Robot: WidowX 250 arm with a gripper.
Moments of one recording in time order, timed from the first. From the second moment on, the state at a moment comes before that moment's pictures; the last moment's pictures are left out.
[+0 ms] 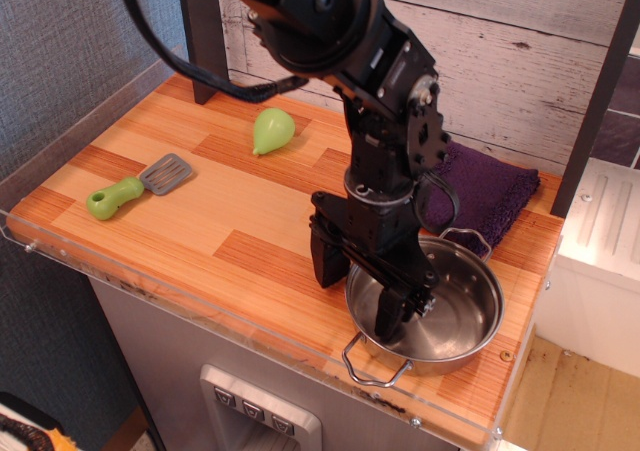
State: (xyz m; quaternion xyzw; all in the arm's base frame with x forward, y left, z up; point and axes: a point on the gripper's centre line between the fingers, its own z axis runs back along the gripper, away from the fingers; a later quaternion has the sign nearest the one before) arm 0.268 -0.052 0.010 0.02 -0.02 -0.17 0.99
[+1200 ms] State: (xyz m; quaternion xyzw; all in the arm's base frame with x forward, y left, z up) arm 0.275 -0.054 0.036 -0.05 -0.05 -0.12 0.99
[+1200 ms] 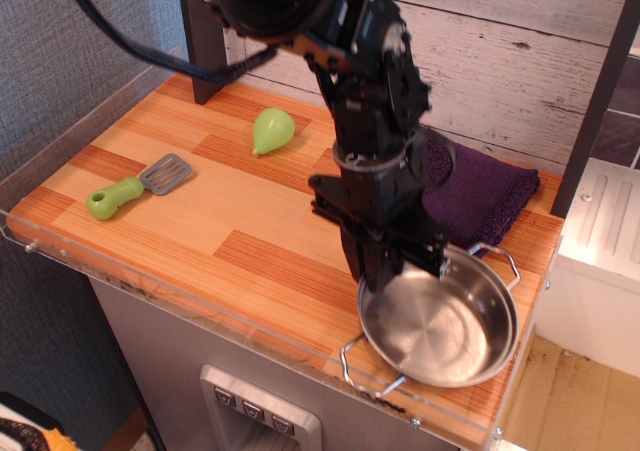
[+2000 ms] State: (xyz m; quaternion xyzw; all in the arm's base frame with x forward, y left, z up) arm 0.365 -0.054 0.073 -0.10 -0.09 -0.04 0.99
